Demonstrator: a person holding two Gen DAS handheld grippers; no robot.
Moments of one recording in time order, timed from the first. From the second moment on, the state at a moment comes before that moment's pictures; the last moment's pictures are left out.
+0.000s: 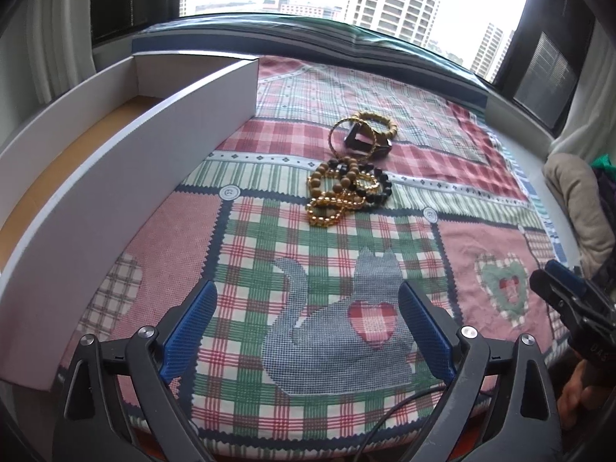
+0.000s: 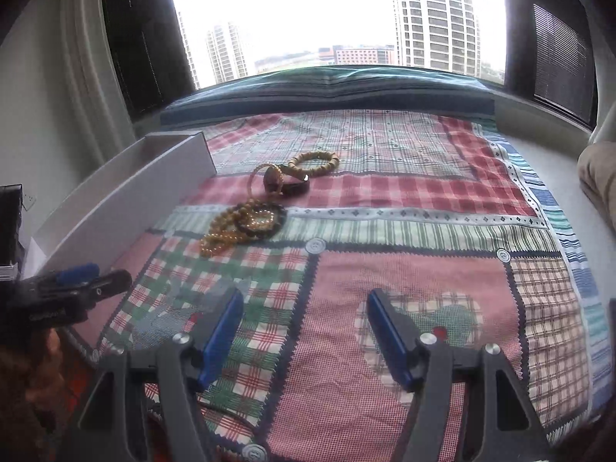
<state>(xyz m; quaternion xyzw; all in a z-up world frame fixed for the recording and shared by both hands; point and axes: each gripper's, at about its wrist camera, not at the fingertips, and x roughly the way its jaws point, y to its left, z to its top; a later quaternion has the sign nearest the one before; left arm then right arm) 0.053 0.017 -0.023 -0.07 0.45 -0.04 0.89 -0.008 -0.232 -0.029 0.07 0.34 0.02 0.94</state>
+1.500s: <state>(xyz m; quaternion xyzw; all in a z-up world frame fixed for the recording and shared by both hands) 0.070 -0.005 -0.104 0.01 0.50 -0.02 0.87 0.009 -0.218 -0.103 0.06 0.42 -0.03 0.91</state>
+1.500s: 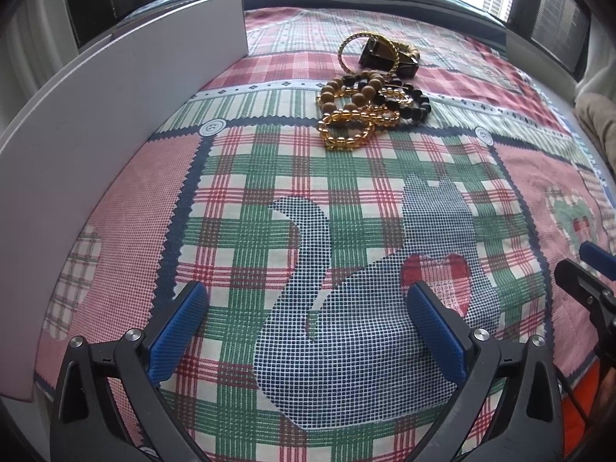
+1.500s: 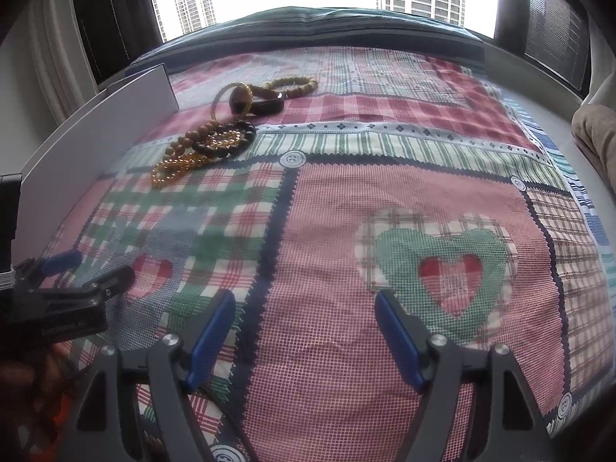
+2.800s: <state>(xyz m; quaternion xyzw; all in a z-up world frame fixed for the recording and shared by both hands) 0.162 0.022 -0.047 -0.05 0.44 -0.18 0.88 0.000 -0.228 -0.104 0.09 0.42 -0.02 0.90</state>
